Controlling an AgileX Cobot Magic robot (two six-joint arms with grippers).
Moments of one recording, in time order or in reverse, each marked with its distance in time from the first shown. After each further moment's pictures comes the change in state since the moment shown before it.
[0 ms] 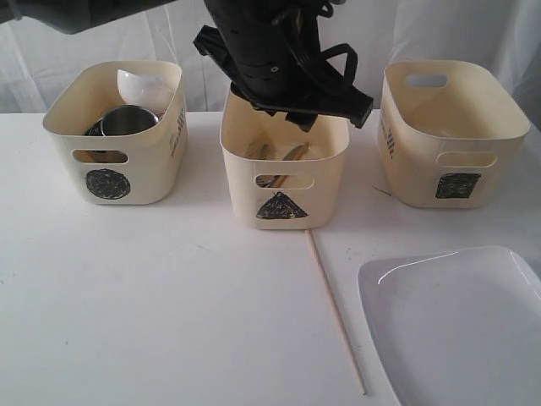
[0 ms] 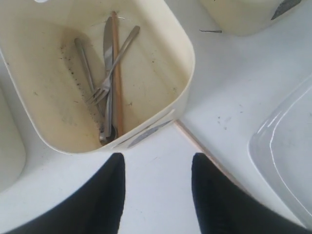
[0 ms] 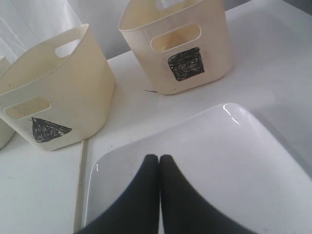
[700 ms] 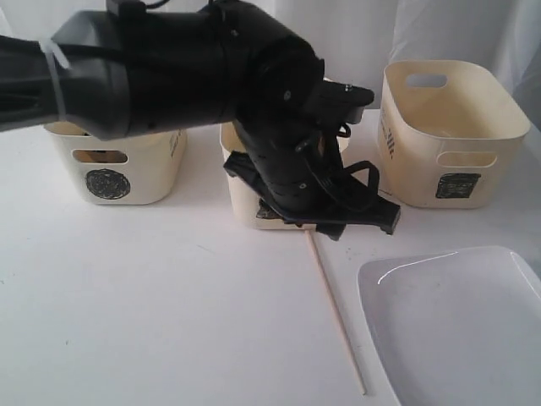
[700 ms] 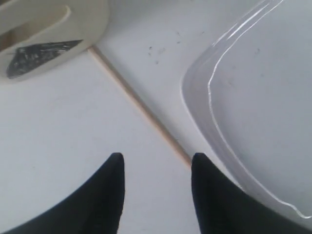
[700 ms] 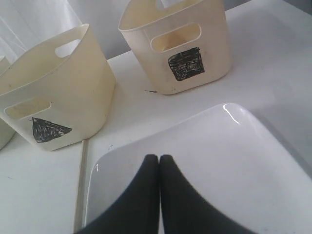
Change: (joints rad) left arm -0.051 0.000 0.299 -0.207 -0.201 -0.120; right arm 0.000 0.000 0.000 0.000 0.000 0.002
